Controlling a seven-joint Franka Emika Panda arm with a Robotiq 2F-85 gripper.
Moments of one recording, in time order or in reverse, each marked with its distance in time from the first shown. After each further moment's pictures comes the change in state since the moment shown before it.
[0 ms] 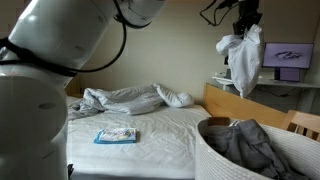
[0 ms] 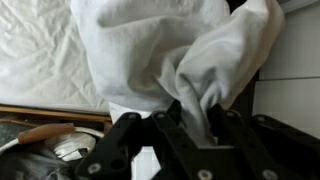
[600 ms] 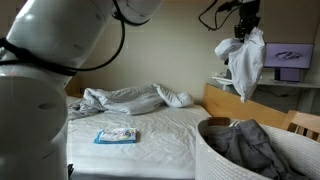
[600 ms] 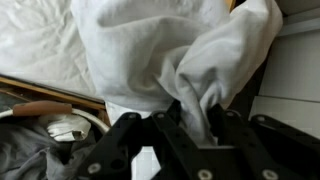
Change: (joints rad) arm -0.001 -0.031 0.006 -0.069 -0.001 -0.013 -0.186
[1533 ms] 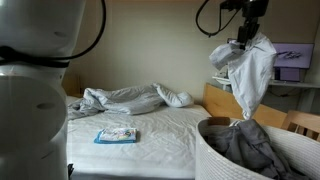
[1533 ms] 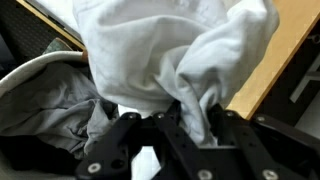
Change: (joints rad) arm -0.008 -0.234 -0.015 -0.381 -0.021 -0.097 -0.379
